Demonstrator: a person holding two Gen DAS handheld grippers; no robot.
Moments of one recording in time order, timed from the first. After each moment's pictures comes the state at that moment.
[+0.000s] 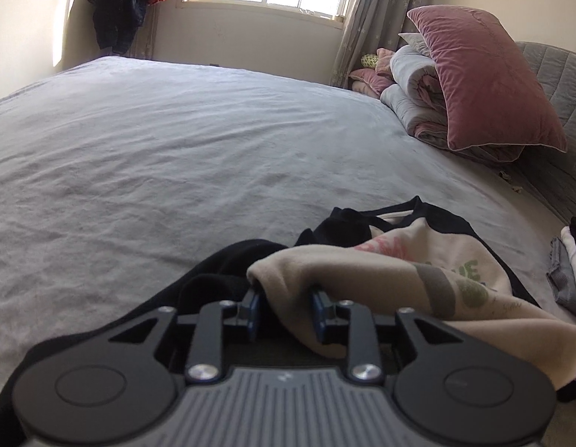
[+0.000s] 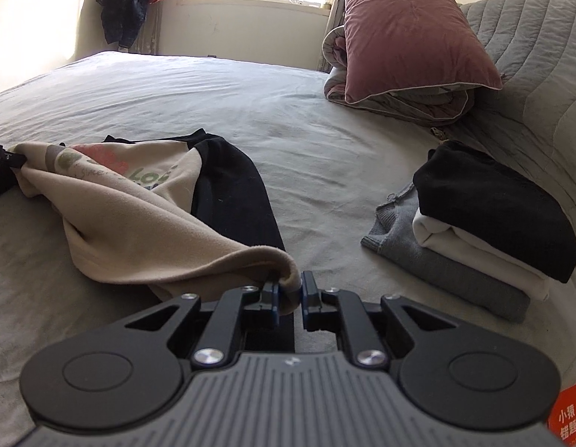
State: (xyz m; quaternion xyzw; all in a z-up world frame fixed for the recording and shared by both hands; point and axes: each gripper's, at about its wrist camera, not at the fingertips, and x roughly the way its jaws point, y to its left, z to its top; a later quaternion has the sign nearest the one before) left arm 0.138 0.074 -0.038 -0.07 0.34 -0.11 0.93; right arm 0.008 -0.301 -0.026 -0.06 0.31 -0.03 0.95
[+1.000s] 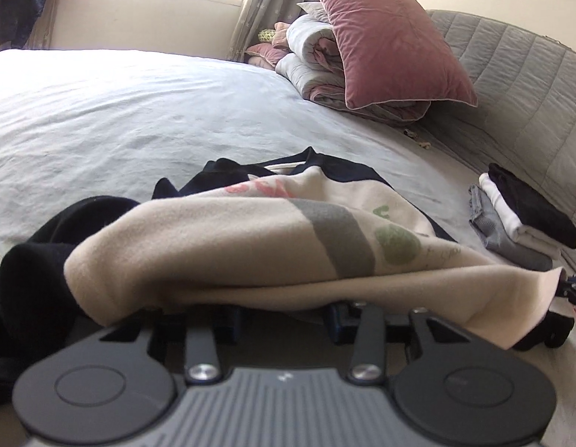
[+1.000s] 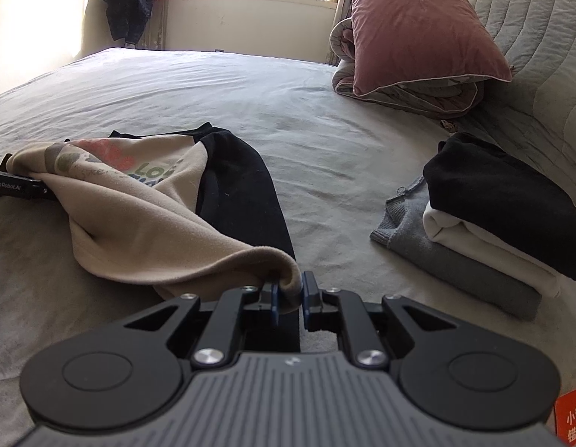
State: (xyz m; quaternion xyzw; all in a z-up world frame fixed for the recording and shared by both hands) left arm 0.148 0.021 -0.082 -0.07 0.34 -0.27 0.90; right arm 0.016 -0.303 -0.029 -0.06 0.32 -0.01 0.94
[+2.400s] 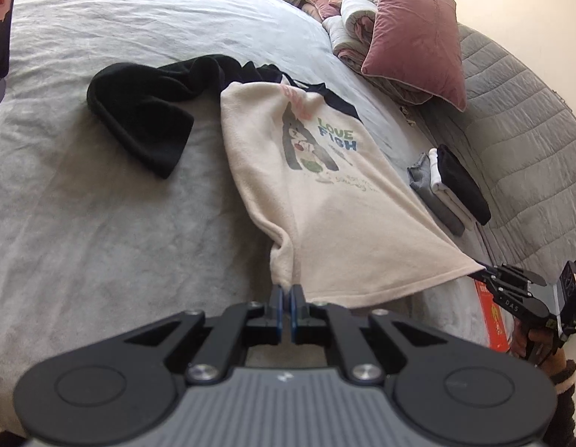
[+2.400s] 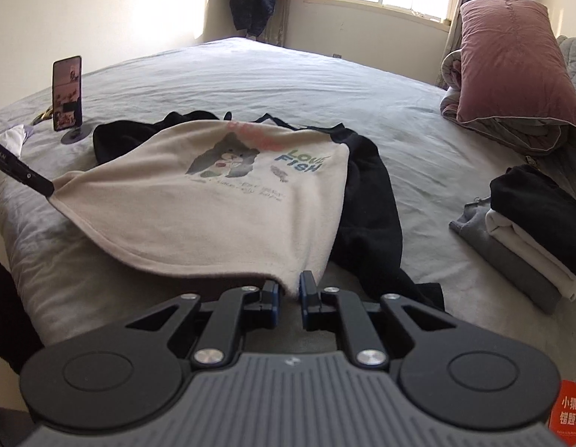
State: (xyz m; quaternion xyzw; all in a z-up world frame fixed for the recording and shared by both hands) left arm -0.077 0.137 -0.035 -0.19 0.47 -0.24 0.82; right arm -0.107 -0.275 0.009 -0.11 0.34 0.18 0.92
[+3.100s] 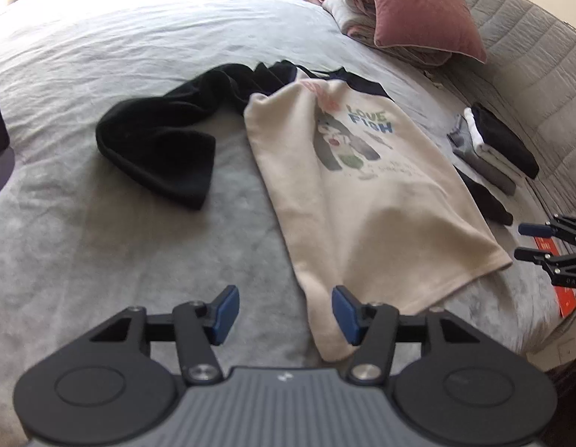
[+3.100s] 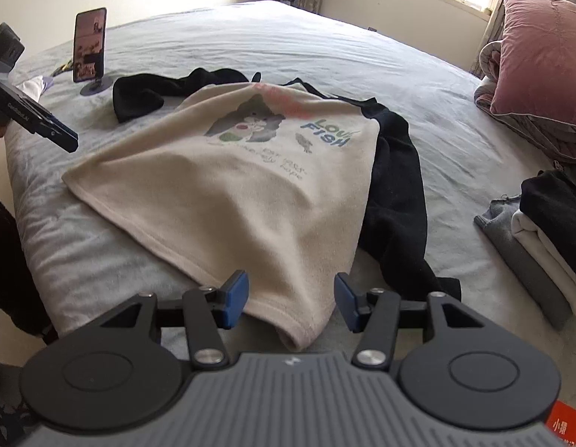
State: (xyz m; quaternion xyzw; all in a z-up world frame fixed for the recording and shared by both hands) left arm -0.044 0.134 -0.028 -0.07 0.46 -0.20 0.86; right arm -0.093 -0.266 0.005 -0.15 0.37 0.21 0.89
